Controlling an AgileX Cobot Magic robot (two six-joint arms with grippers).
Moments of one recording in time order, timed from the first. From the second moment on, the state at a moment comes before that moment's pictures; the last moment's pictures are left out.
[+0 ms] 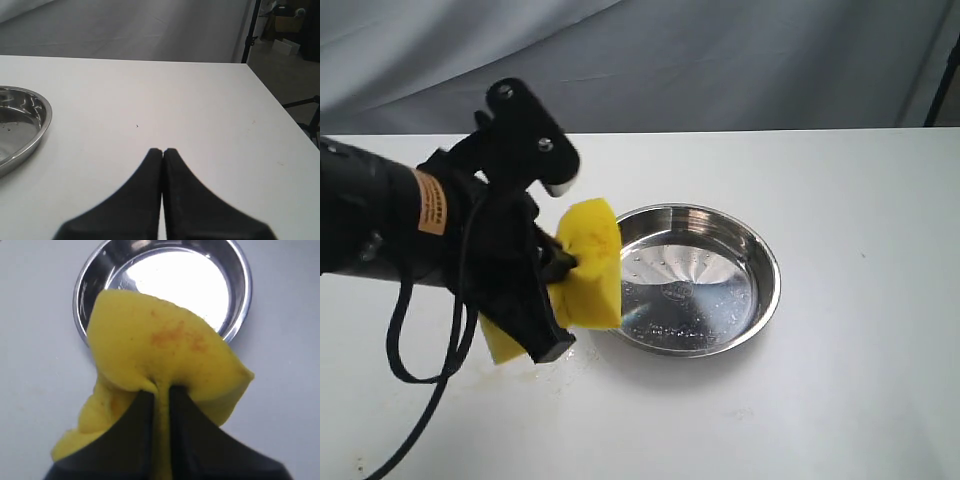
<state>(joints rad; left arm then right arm) -0.77 1.36 -0.91 0.04 0.55 0.19 -0.09 0.03 0.00 0.01 0.32 -0.08</state>
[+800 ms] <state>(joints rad) -0.29 1.76 -0.69 -1.42 0.80 1.14 -0.09 0.03 0.00 0.01 0.32 -0.08</state>
